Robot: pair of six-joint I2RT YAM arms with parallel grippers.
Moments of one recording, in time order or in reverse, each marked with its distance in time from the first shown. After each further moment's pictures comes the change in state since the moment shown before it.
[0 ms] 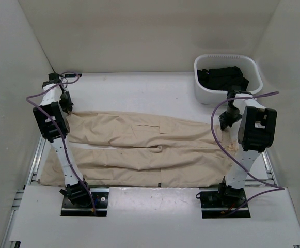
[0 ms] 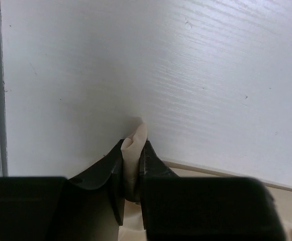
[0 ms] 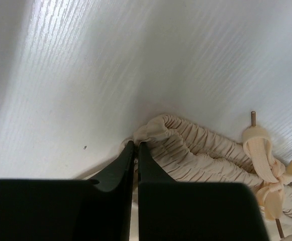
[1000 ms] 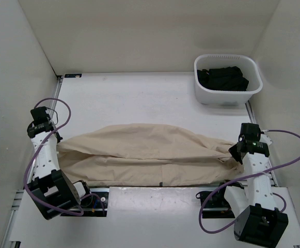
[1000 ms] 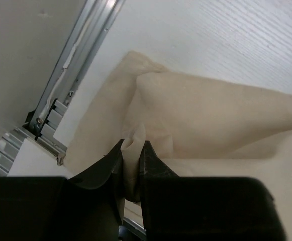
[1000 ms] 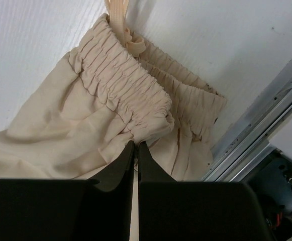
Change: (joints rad) left arm 0.119 -1.221 -1.128 0.159 -0.222 -0.003; right arm -0.060 -1.108 -0.732 -0.045 0.071 -0.090
